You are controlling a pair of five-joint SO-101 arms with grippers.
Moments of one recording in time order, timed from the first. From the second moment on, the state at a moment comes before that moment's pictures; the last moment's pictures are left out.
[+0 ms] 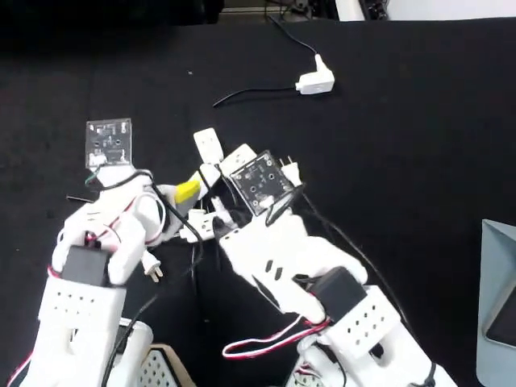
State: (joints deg) left arm 5.0 -62.7 54.5 57.4 11.5; right arm -39.6 -64.7 60.4 53.6 -5.7
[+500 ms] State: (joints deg) left arm 18.4 -89.6 63.9 57.9 3.7; right arm -40.8 -63.4 60.6 53.6 -5.8
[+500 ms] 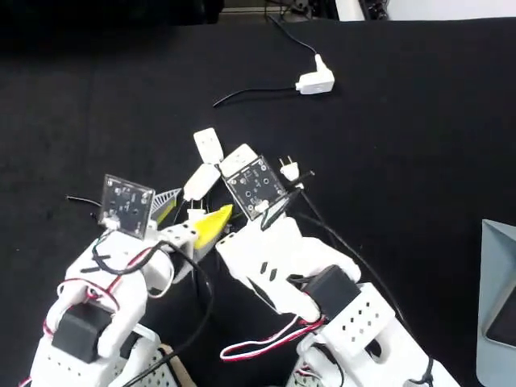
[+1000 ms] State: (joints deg) left arm 7.6 -66.2 63.8 57.9 -12.1; right arm -22.4 -63.4 66.2 45.6 -8.6
